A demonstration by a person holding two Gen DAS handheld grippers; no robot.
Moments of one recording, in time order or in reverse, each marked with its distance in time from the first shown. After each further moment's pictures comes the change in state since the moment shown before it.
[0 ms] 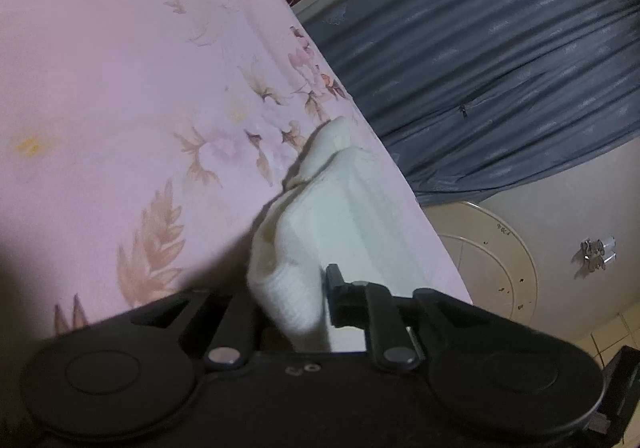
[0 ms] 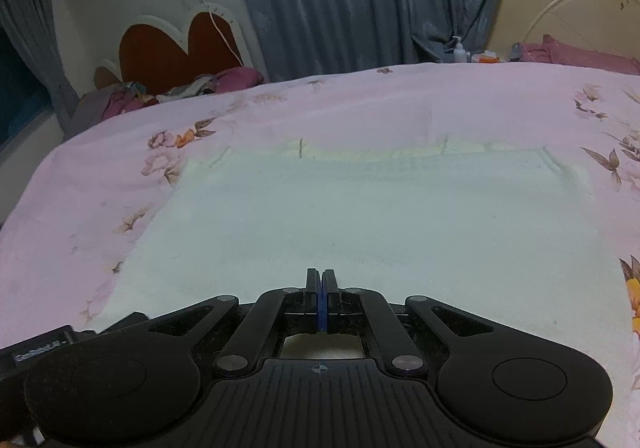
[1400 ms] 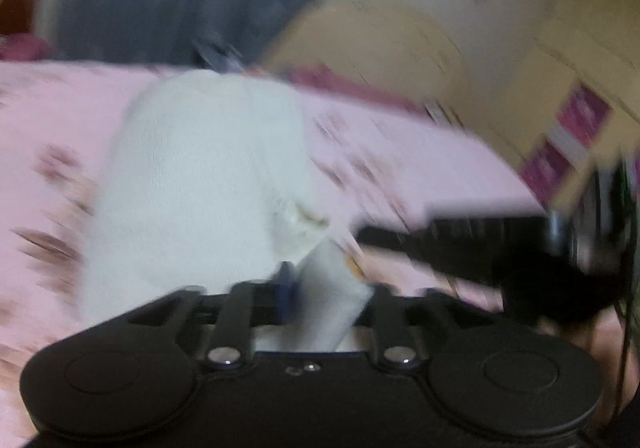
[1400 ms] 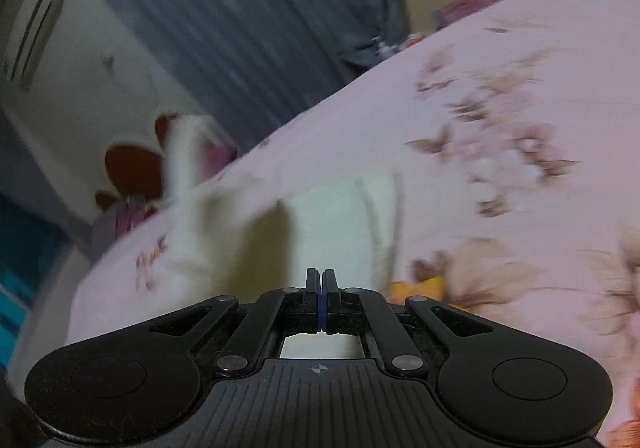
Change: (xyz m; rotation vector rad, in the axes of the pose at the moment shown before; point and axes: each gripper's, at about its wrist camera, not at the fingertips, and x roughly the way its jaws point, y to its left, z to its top) left arm 0.048 -0.242 -0.163 0.811 0.432 -0.125; right arm -0.113 -0.220 -0.008 0.442 -0.116 0.165
